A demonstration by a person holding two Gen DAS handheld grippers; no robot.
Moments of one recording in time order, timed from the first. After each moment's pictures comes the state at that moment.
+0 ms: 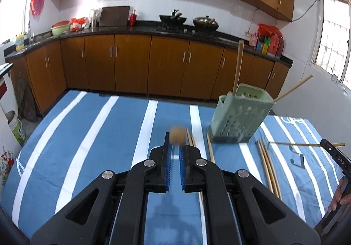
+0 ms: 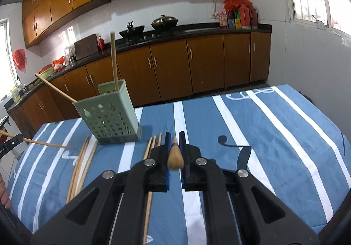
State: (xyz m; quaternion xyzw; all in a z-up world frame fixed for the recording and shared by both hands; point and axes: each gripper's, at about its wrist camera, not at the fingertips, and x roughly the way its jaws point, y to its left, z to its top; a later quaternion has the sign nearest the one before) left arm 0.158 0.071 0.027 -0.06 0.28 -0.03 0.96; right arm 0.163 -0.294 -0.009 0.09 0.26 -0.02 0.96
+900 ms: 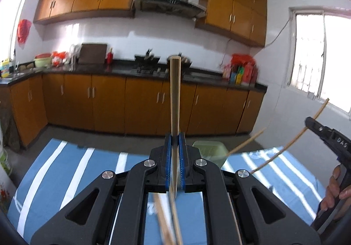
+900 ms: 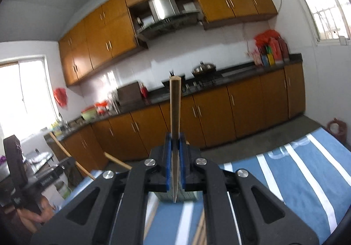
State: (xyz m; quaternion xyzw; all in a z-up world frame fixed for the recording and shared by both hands) left arm 0.146 0.028 0.123 -0.06 0.16 -0.11 0.98; right arm 0.147 -0.278 0.123 0.14 0.10 0.11 0.98
